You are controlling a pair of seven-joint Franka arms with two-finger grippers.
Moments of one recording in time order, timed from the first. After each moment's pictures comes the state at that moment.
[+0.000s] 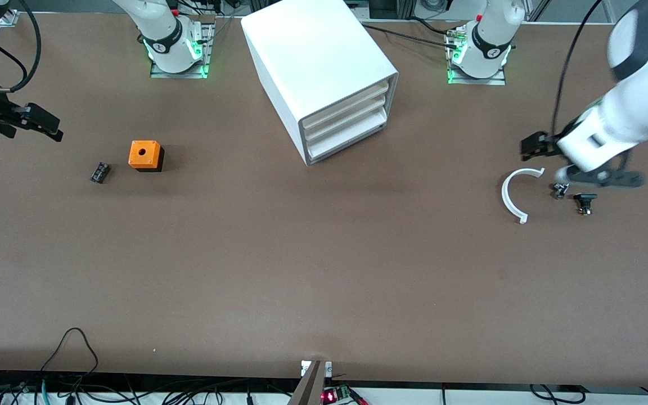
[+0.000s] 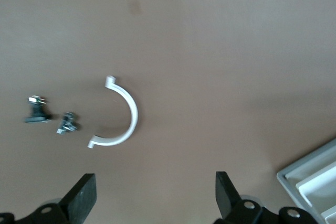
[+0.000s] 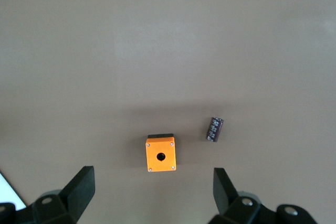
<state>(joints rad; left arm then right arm) -0.10 0.14 -0.04 -1.69 0.00 1.62 -0.03 0.00 -0.08 -0.04 -1.79 -0.04 1.71 0.02</state>
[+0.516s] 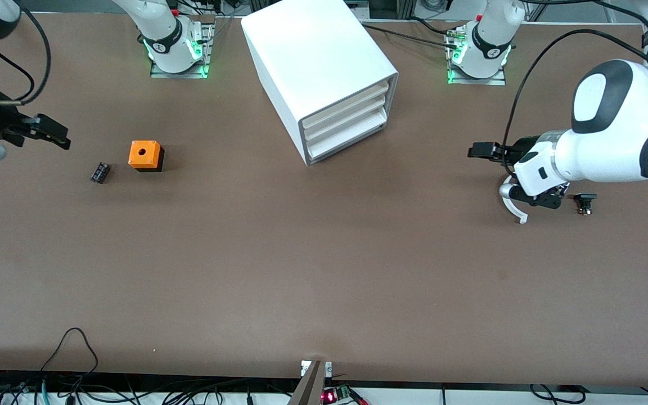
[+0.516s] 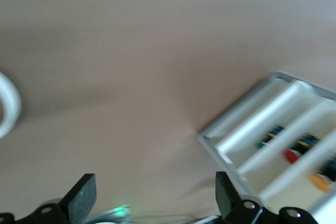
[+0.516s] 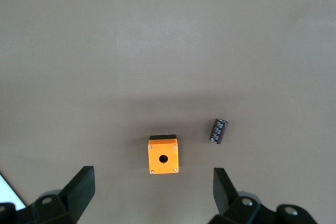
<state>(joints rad) -0.06 0.24 -0.05 -1.72 -0.40 1.55 0.07 0.02 -0.01 -0.04 -1.77 -0.03 1.71 0.02</state>
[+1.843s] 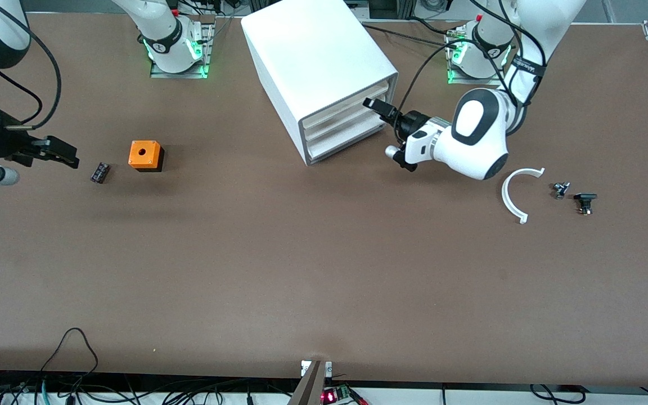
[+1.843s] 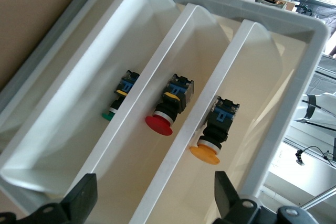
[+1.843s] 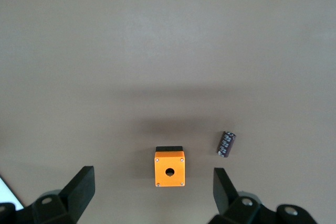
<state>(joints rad) -0.15 0.31 -0.28 -2.10 -1.02 1.70 0.39 0.05 0.10 -0.04 -1.66 -0.02 1.70 0.02</state>
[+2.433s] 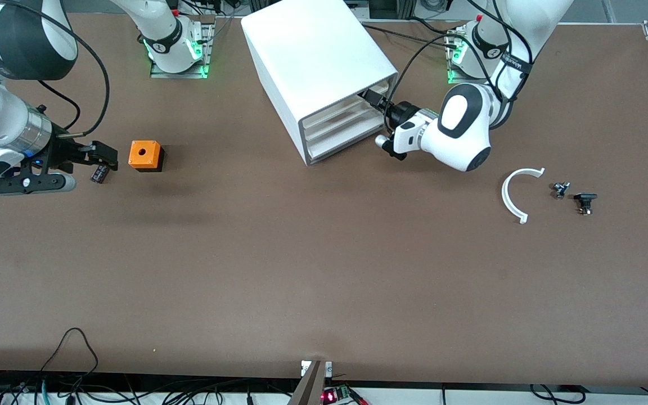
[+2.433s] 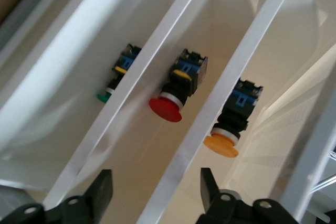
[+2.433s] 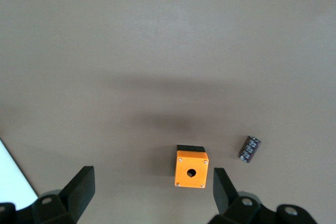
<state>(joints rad) -0.15 0.31 -0.32 -2.17 -1.03 1.70 0.40 0.14 0.13 -0.03 -1.66 0.00 1.70 0.02</state>
